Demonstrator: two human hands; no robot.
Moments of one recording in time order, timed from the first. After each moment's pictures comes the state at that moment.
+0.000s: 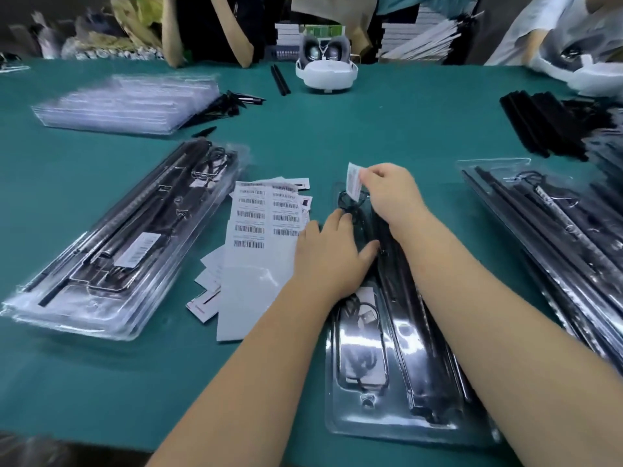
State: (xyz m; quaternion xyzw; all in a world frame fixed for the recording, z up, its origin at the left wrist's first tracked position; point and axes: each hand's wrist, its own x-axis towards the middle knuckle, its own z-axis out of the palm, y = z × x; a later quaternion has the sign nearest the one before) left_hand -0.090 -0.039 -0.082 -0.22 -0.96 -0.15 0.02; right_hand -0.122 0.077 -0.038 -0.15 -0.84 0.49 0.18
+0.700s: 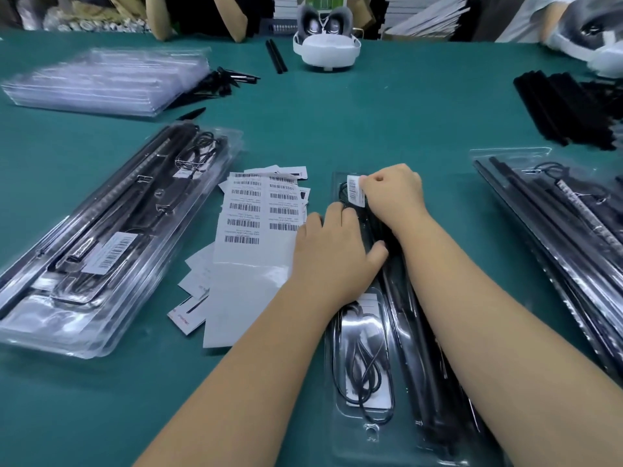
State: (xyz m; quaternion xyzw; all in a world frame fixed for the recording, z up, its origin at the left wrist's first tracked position) left_hand -0.091 -0.033 -0.080 -0.22 -0.96 -0.16 0.04; right_hand -0.148 0.093 -0.067 -0.17 -0.93 0.31 0.14
